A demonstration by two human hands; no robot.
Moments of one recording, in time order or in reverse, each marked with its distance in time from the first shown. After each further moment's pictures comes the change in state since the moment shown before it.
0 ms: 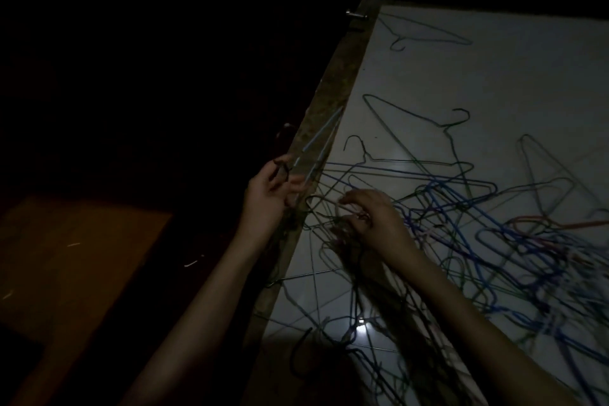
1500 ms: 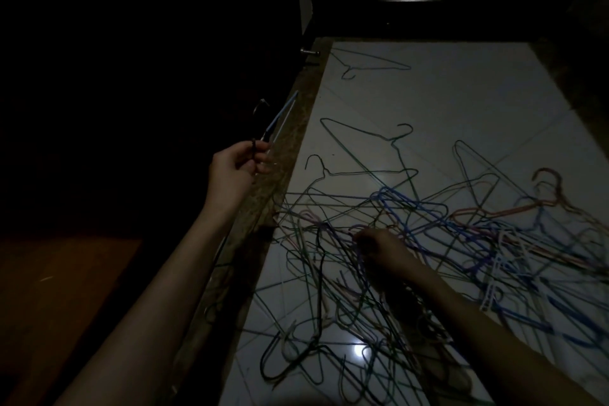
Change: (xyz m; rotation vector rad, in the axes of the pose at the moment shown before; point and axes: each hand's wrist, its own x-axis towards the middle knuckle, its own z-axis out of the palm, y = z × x) left_hand 0.003 0.073 0.029 0.178 0.022 0.181; right_hand -0.058 0.072 -0.036 -0.061 -0.236 0.348
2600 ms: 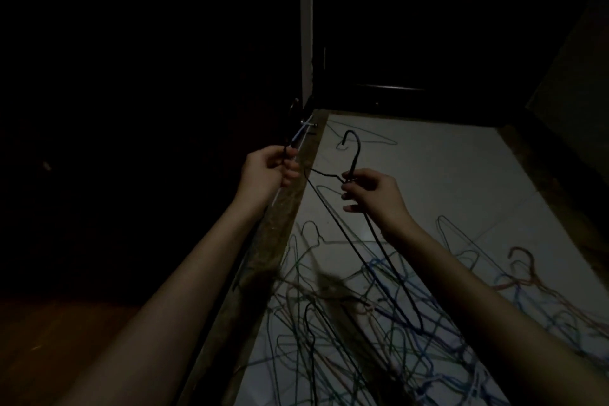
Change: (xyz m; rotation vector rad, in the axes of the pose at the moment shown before) left_hand 0.055 0.111 0.011 -0.099 -0.078 0.033; right_hand 0.028 -0.162 -0.173 0.865 0.405 -0.117
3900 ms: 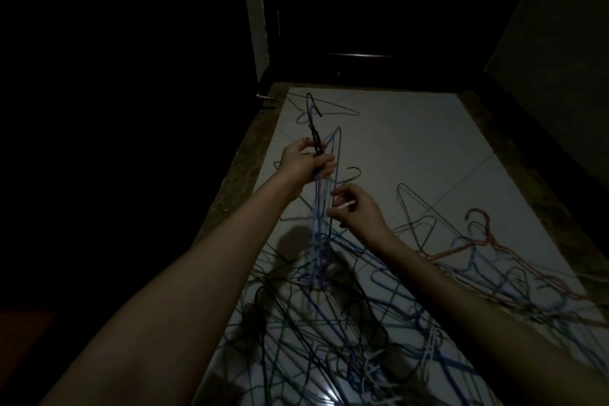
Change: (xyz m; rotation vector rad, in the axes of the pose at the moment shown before) left_hand 0.031 -0.059 0.156 -0.316 -0.238 -0.268; right_hand -0.005 0.108 -0.073 -0.301 0.021 0.071
